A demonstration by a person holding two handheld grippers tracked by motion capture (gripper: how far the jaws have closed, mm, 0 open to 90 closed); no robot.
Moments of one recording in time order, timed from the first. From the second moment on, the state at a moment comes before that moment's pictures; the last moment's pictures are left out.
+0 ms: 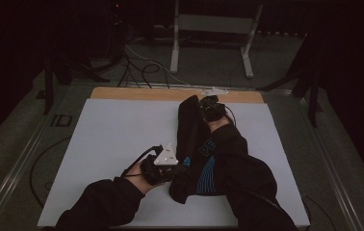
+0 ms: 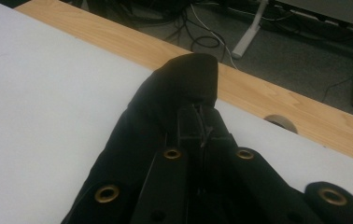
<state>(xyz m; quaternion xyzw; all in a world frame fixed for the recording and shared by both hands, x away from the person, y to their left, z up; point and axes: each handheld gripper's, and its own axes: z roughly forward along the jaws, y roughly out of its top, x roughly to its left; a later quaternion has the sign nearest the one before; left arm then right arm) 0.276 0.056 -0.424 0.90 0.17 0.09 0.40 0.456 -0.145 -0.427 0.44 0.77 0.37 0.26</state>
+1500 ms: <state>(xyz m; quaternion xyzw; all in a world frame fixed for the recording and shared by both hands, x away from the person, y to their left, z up) 0.282 -0.024 -0.436 0.90 0.12 0.06 0.41 0.452 -0.222 -0.444 0.47 0.76 0.34 0.28</state>
